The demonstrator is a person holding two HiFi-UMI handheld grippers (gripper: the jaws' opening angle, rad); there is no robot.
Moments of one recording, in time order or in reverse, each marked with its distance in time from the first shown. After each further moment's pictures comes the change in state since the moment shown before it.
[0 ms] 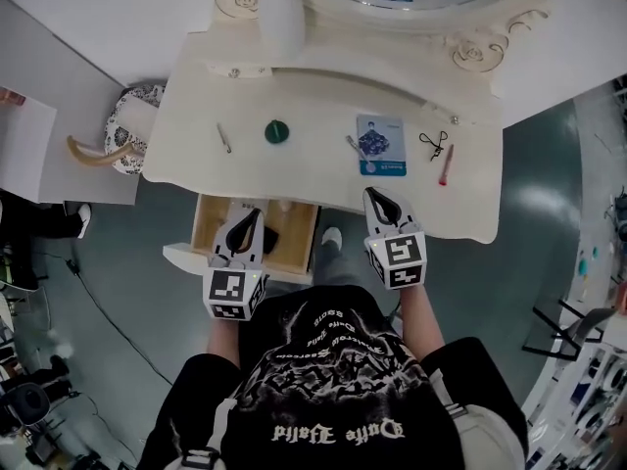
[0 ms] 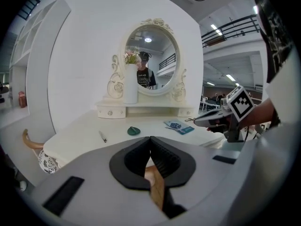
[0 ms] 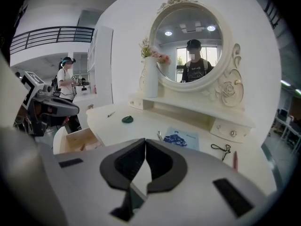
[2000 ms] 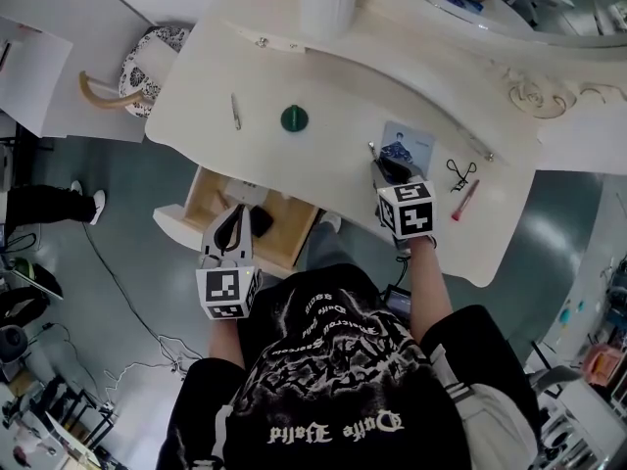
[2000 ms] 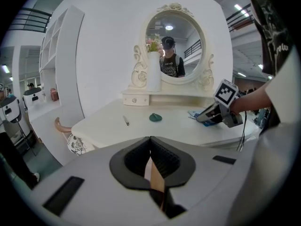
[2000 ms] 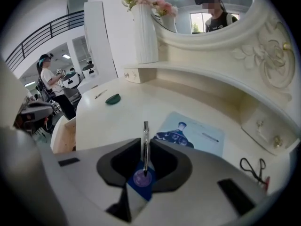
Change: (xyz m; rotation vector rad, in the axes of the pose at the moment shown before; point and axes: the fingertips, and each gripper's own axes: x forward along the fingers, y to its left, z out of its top) left arm -0.008 0.025 -0.031 -0.101 0.127 0.334; right arm 0.113 -0.044 -0.023 -0.015 0.357 0.216
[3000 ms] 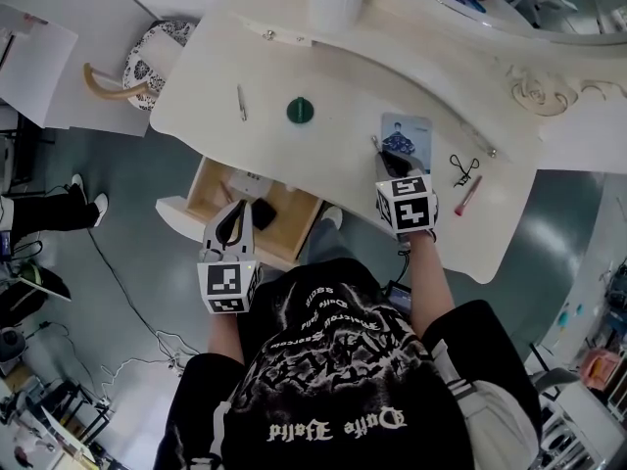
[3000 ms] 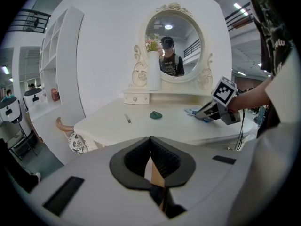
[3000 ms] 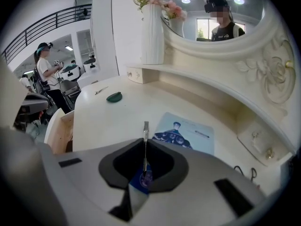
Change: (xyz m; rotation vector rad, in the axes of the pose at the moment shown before) left arm -0.008 0.001 -0.009 0.007 0.005 0.004; right arm -0.001 0.002 0.004 -0.081 -0.005 -0.054
